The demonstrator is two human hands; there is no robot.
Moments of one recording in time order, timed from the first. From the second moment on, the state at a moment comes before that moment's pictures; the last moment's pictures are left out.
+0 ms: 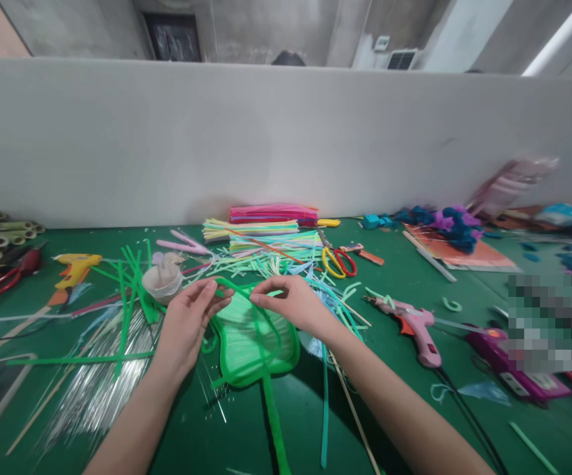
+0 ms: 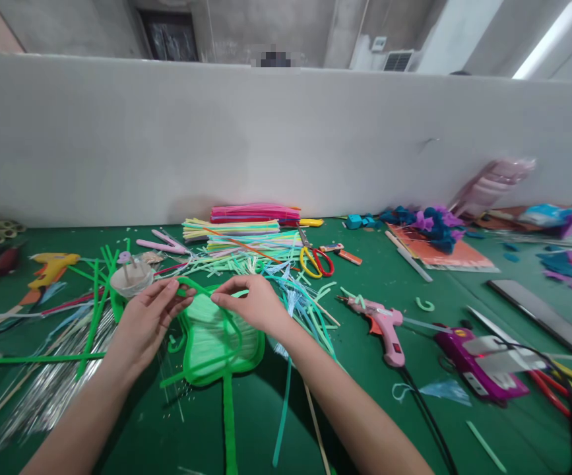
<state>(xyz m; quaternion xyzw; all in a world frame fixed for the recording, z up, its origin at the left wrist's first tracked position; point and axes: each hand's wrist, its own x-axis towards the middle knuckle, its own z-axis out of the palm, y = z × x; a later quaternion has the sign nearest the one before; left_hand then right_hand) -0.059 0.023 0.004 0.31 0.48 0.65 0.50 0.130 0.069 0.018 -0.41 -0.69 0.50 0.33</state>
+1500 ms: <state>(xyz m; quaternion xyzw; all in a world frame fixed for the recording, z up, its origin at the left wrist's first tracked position) -0.072 0.020 0.006 0.62 0.57 0.35 0.41 0.130 0.062 0.015 -0.35 -0.69 0.58 0.23</state>
